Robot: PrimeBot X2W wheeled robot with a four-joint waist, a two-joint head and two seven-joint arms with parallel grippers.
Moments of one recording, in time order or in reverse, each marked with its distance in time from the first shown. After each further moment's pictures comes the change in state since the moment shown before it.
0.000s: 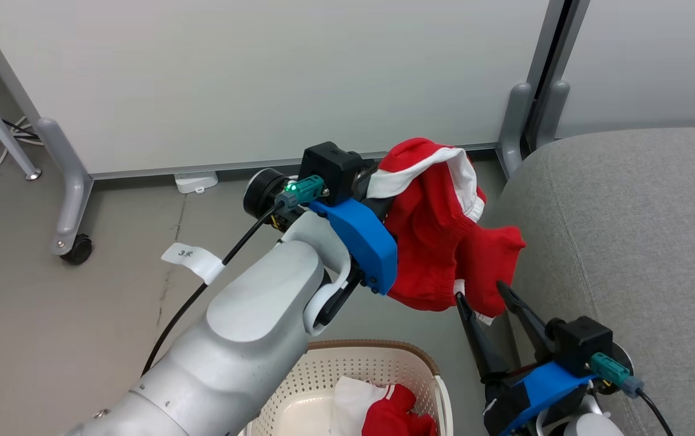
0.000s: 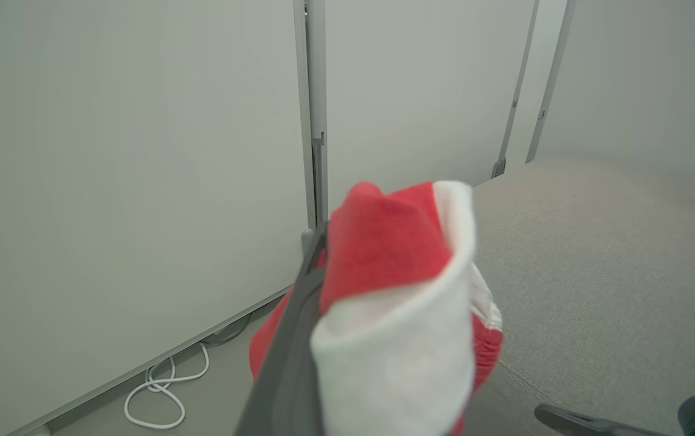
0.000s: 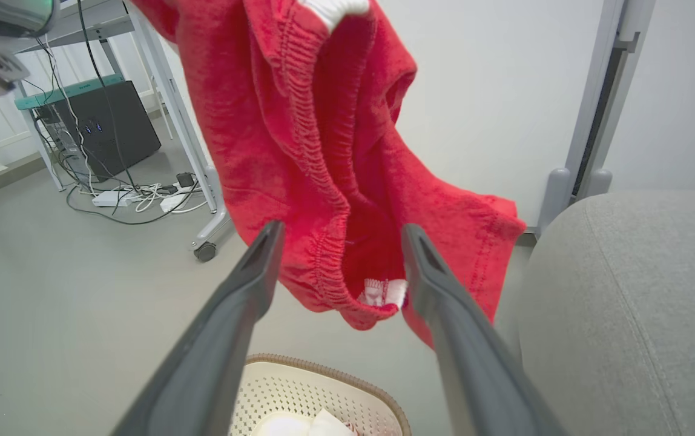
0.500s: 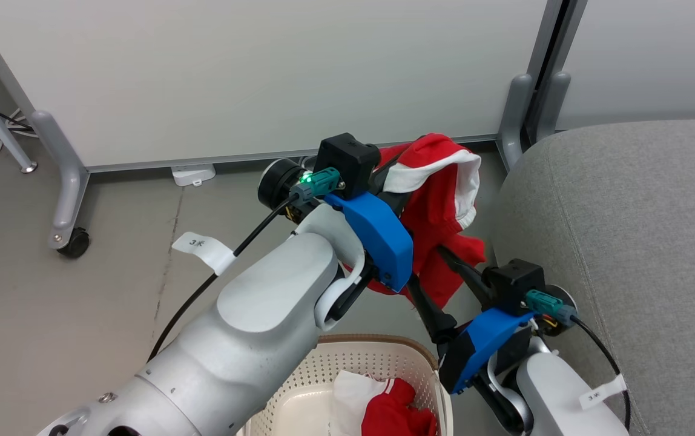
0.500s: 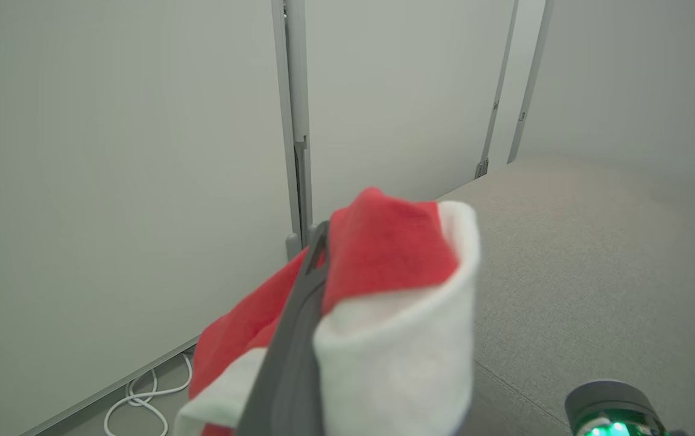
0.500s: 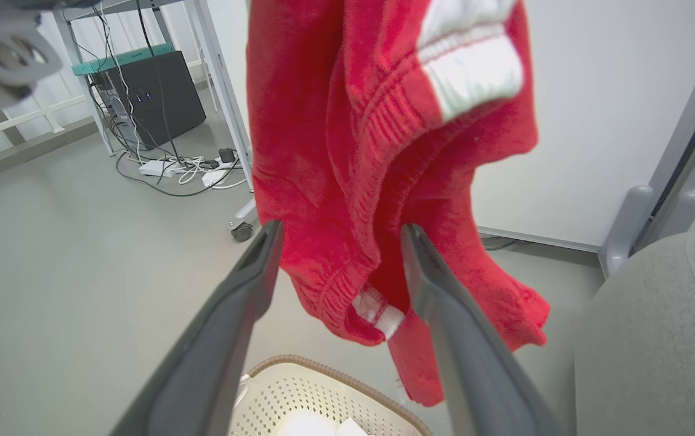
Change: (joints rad) left arm -0.058 0.000 -0.097 -0.006 -0.086 0.016 -0.023; right arm -0.236 0.000 0.163 0.184 0.072 0.000 0.051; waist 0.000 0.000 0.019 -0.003
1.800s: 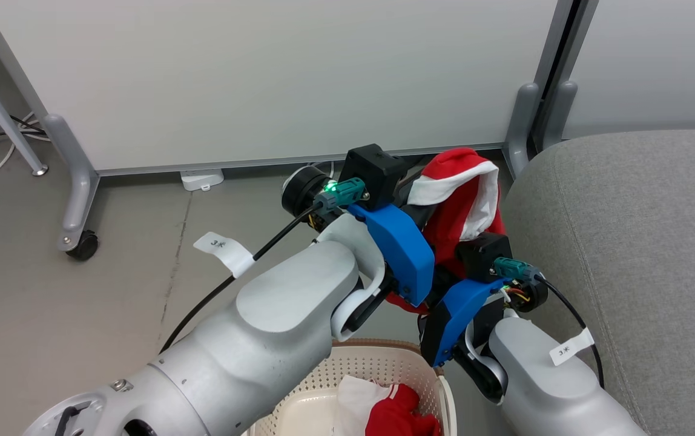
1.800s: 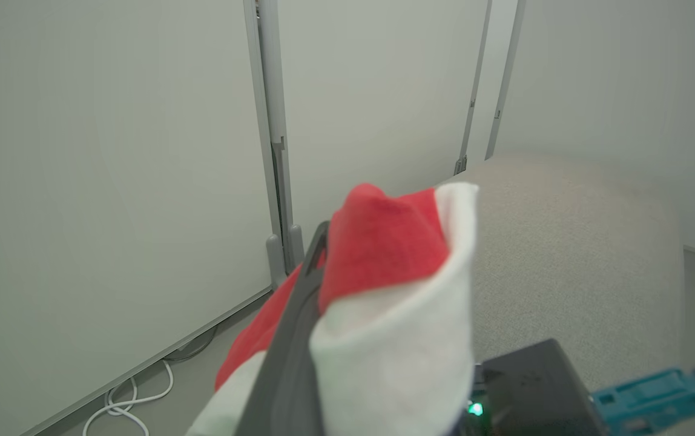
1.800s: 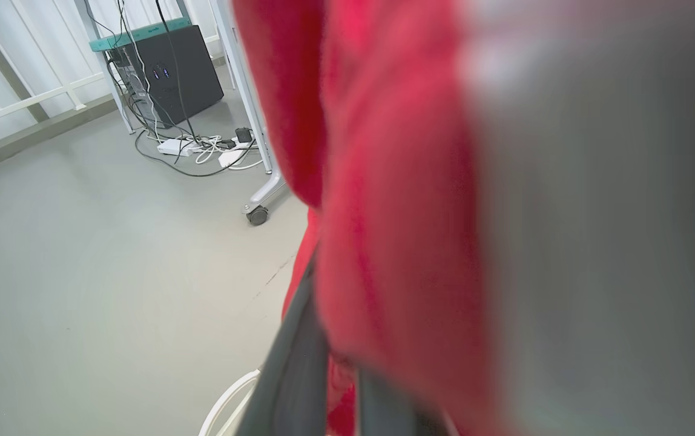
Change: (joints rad) left arm -0.060 0.000 -0.186 -0.014 -0.163 0.028 -0.049; right arm -0.290 0.000 0.267 0.445 0.247 0.000 -0.144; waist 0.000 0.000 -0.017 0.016
